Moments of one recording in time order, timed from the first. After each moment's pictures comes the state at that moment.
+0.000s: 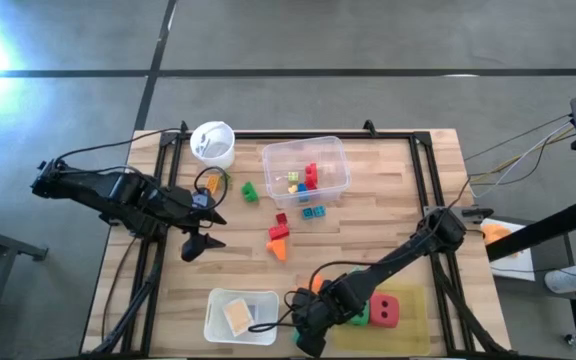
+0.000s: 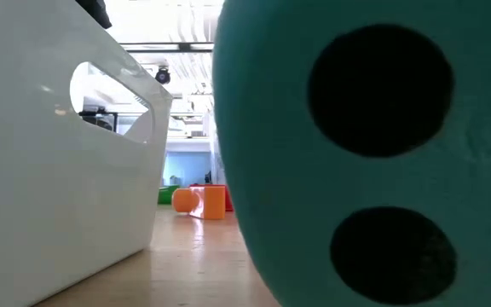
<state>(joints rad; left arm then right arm) -0.25 0.95 1.01 -0.81 -0.01 -0.47 0.56 2.17 1.79 -0.83 -0.10 1.10</state>
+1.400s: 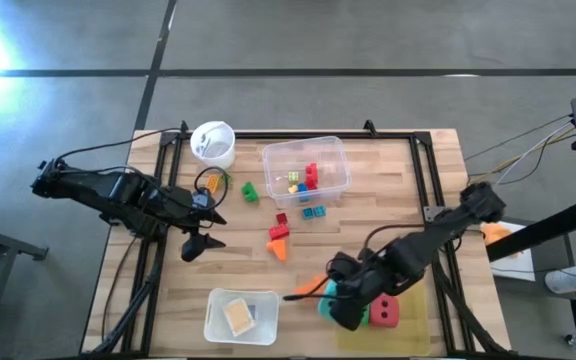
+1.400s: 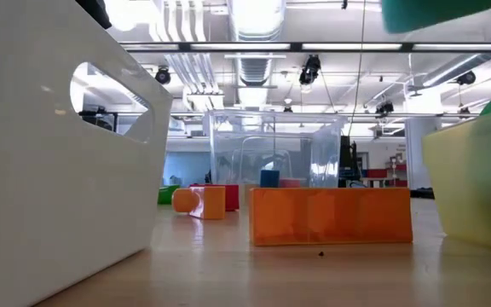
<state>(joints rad) -0.25 0.95 1.01 -0.81 -0.01 -0.47 0.58 1.76 1.78 -1.18 0.05 1.21</state>
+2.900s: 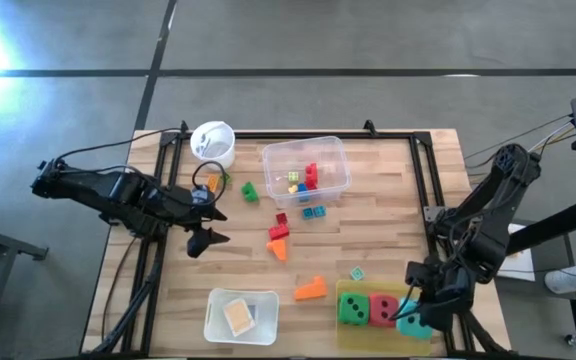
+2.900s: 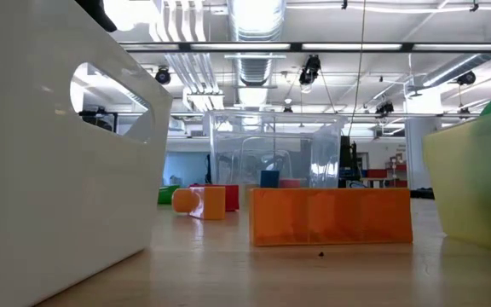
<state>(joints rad) -0.25 0.95 1.01 -0.79 -0.08 -0.60 0.97 1.17 1.04 -0.91 -0.04 1.46</state>
